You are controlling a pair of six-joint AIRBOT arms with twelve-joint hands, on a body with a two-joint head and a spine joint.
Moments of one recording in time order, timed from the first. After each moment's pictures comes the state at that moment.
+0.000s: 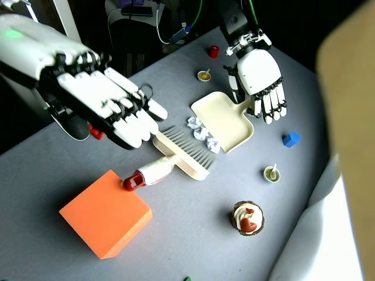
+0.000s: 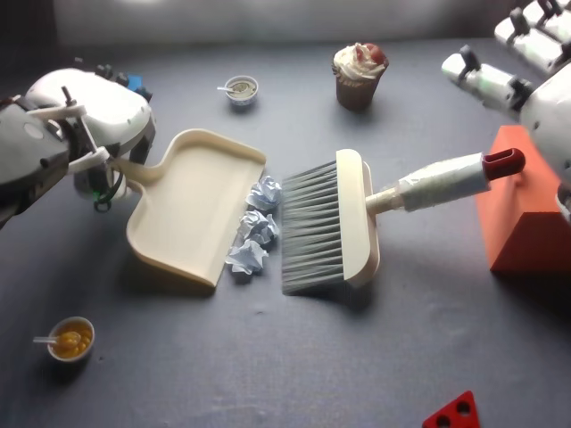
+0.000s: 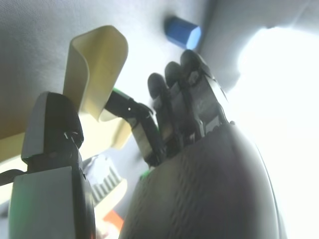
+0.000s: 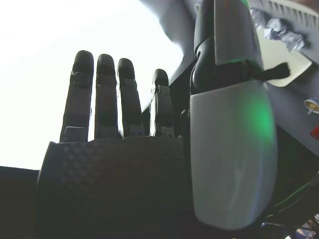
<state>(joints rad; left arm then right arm) 0.46 -1.13 1.25 -1.14 -0.50 2.25 -0.44 -0.85 0.43 -2.10 -1.15 0.54</state>
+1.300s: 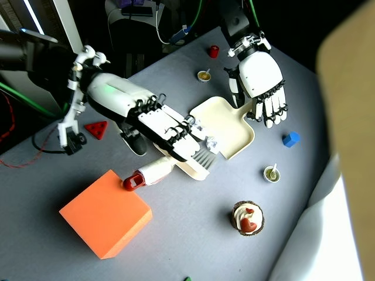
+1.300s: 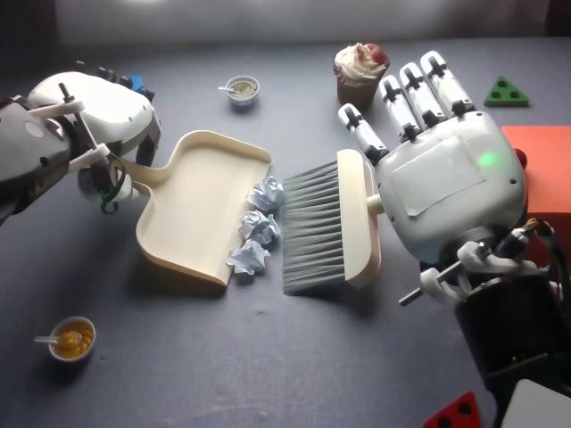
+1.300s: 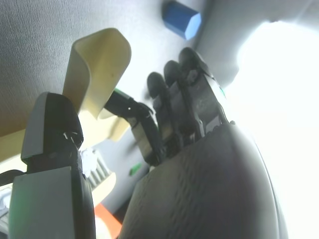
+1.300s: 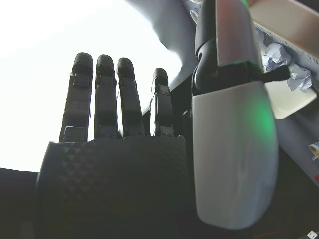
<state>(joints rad) 0.46 -1.13 1.25 -1.15 -0.48 2.18 -0.60 -1.41 0.87 -2.26 -1.45 0.61</state>
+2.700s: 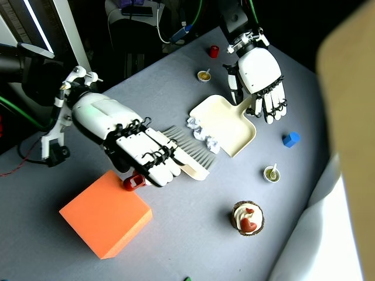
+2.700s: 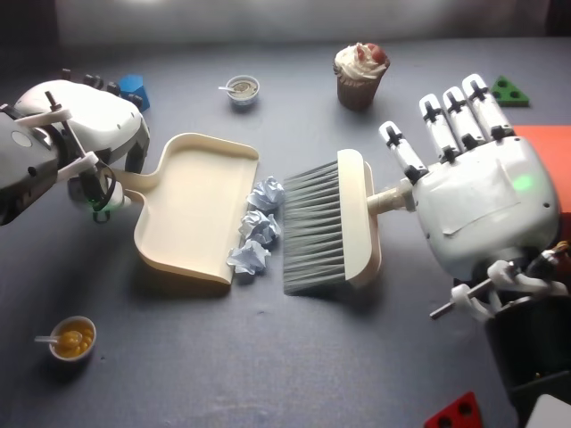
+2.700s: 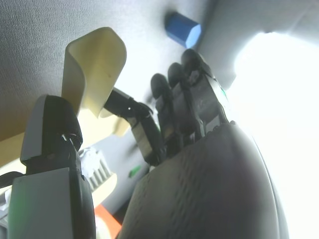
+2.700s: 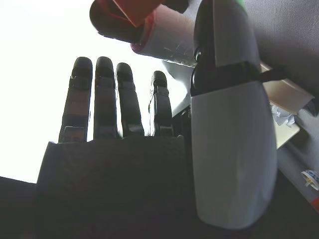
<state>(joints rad) 0.48 -1.10 1.21 -1.16 -0.51 2.17 -0.67 -1.41 0.89 -2.22 -1.50 0.62</state>
